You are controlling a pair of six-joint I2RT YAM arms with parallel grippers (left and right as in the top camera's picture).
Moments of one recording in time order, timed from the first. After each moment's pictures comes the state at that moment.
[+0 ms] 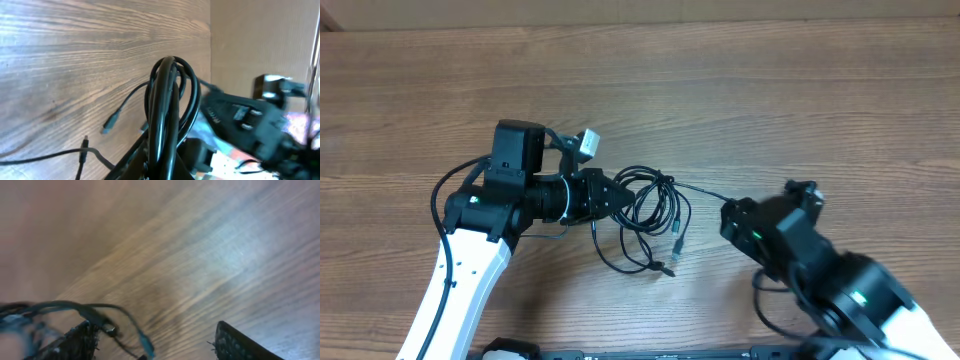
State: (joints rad) left arm -0.21 1.23 1.06 -0.80 0.88 -0.51; right arm 0.69 0.90 0.92 -0.96 0.22 1.21
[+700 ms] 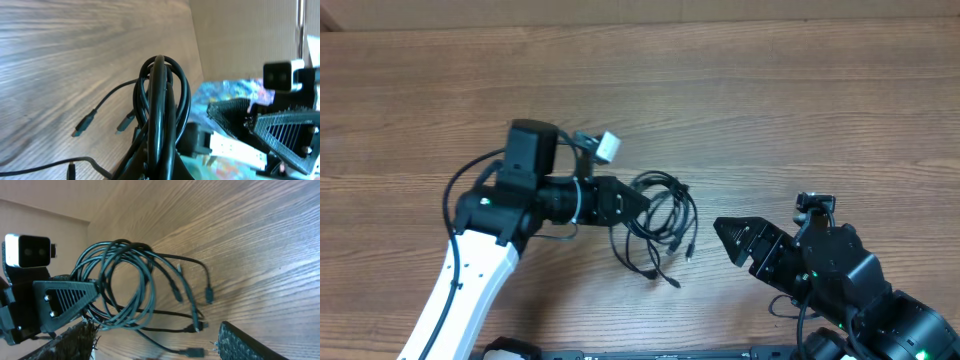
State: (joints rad) left arm -0.29 1.23 1.06 -0.76 0.96 -0.41; right arm 0.69 0.67 0.92 -0.88 -0.04 1.15
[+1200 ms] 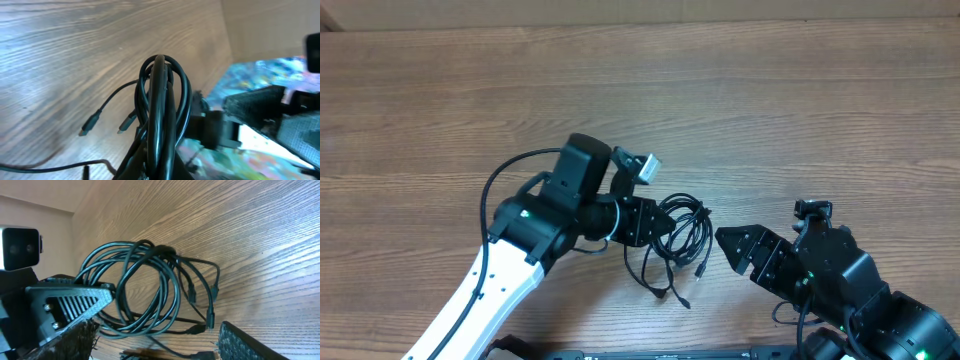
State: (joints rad) left arm -0.53 1.23 1.06 -0.74 0.71 -0.46; right arm 0.69 0.67 0.92 -0.96 -0.06 1.15
